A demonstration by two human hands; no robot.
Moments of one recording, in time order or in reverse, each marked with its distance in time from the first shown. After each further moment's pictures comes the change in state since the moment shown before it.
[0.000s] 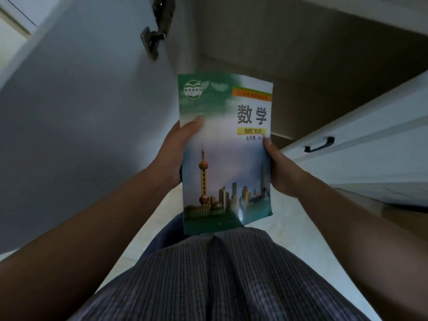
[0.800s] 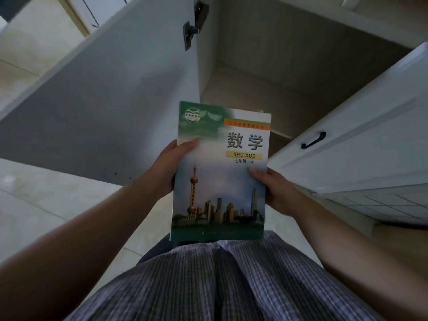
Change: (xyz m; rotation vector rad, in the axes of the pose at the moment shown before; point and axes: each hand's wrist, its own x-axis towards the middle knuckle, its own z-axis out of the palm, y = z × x) left_hand -0.113 -0.033 -0.046 0.090 0.057 -0.055; right_hand -0.100 0.065 0.041 -0.094 -0.087 -0.055
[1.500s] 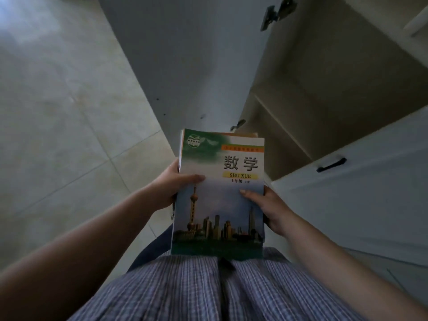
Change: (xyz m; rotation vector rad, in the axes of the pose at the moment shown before) left_hand -0.127 -0.162 0.041 -0.212 0.249 0.010; right_hand -0.067 0.056 -0.046 -0.484 -0.148 0.118
